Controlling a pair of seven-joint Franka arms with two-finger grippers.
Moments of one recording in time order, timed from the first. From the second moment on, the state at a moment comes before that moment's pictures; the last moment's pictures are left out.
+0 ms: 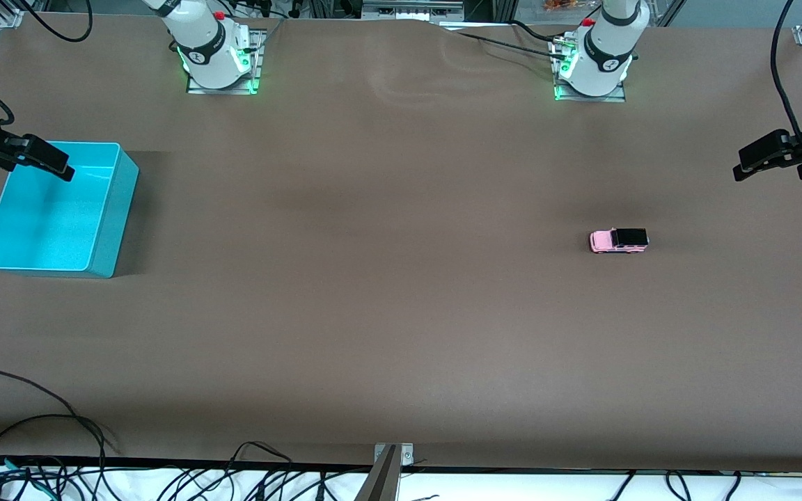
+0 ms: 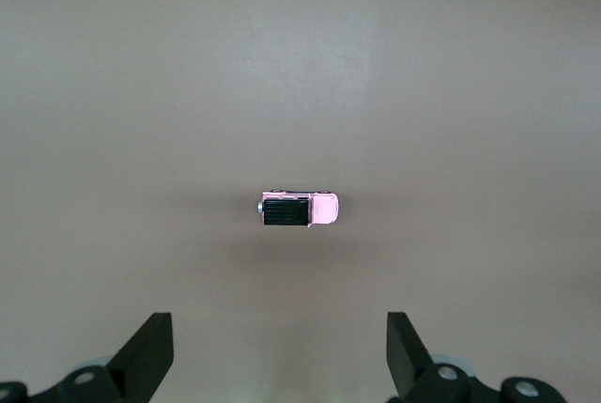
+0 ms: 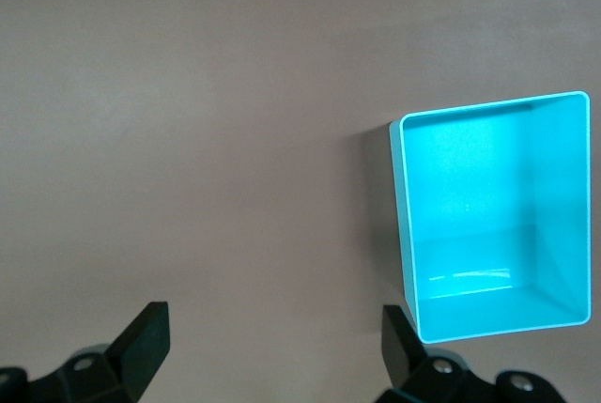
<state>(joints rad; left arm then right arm) 0.05 0.11 -0.03 -1.38 -0.01 1.41 -0.03 -0.05 -0.01 0.02 -1.65 -0.01 1.62 0.14</state>
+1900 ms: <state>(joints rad) 0.05 0.11 -0.03 -1.38 -0.01 1.41 -0.03 -0.04 0.01 0.03 -1.65 -0.01 1.62 0.14</state>
